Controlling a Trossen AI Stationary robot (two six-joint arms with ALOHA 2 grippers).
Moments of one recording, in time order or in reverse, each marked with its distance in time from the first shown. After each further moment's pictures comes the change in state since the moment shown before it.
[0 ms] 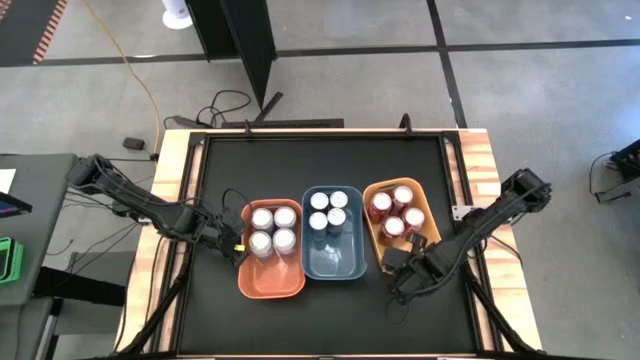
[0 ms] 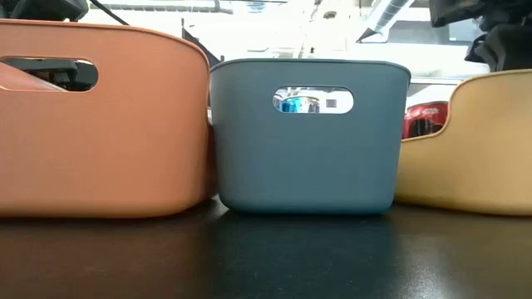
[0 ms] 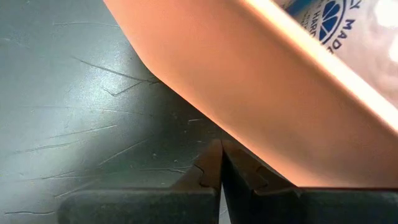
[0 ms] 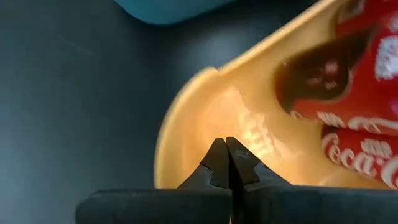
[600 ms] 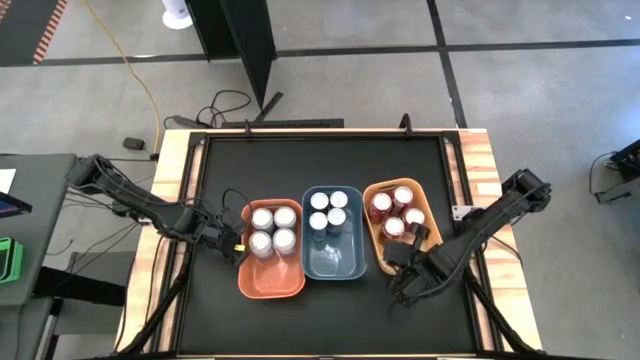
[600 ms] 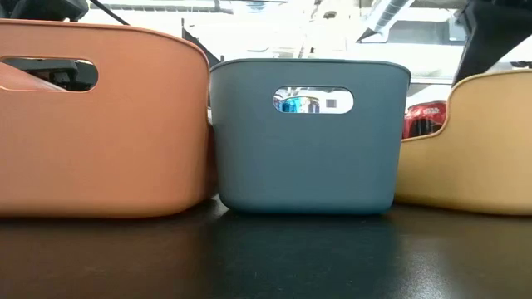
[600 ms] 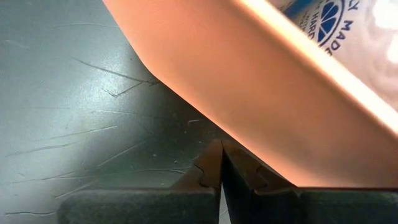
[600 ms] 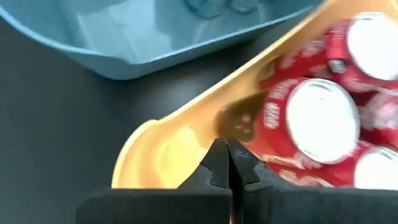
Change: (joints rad) left arm 0.000 0.000 0.001 0.000 -0.003 0.000; right arm 0.014 0.002 0.091 -0.174 0.268 -0.009
